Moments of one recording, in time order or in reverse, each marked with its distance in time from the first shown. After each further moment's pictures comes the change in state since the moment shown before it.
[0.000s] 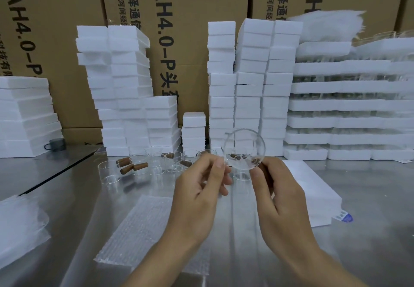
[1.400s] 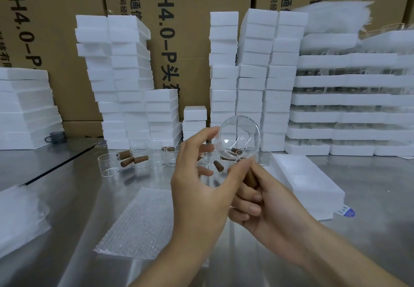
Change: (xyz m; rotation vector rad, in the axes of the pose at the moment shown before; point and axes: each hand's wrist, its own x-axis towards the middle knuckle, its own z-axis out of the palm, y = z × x) left_hand -0.015 0.019 0.015 0.137 0.319 0.129; right_hand 0.009 -0.014 0.003 1.248 -0.516 0.909
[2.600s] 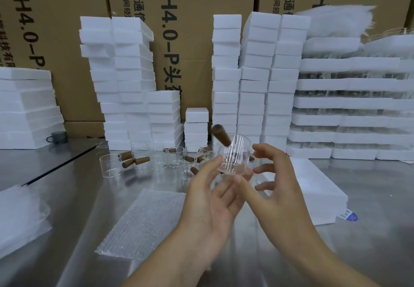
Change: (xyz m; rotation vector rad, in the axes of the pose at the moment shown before) left_hand 0.005 -0.010 0.005 -0.951 -0.151 -1.054; right_hand 0.001 0.011 -0.019 -1.071 0.460 -0.768
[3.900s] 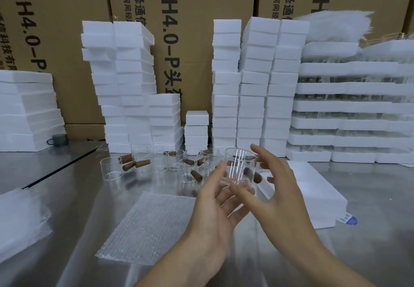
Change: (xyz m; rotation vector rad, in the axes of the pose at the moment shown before) left_hand 0.012 -0.014 -0.010 0.193 0.043 0.014; right_hand 0.003 0.010 -0.005 -0.094 -0.048 -0.027
